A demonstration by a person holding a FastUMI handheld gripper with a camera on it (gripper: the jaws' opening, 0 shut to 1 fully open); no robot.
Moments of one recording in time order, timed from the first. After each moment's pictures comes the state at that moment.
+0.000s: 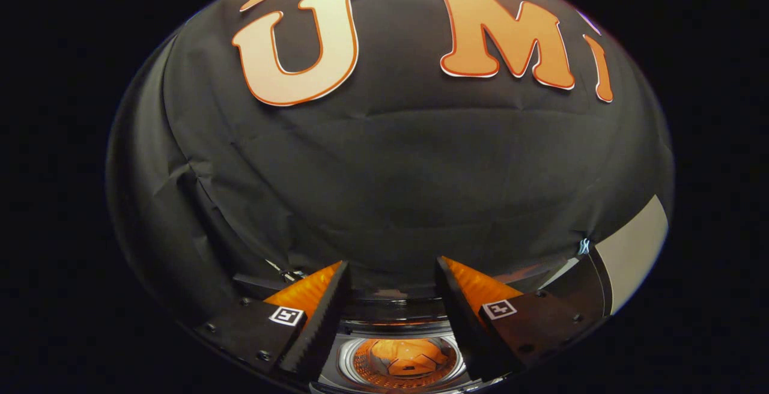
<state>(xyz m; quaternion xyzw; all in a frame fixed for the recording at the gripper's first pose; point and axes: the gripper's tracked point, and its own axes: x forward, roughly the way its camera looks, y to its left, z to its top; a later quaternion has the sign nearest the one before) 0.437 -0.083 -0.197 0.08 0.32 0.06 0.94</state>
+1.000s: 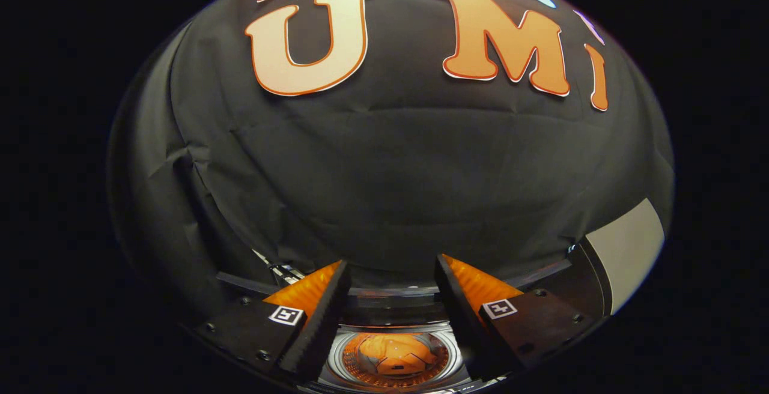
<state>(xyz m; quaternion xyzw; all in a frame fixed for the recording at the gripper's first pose) 0.401 -0.081 -0.204 0.05 0.30 0.05 0.95</state>
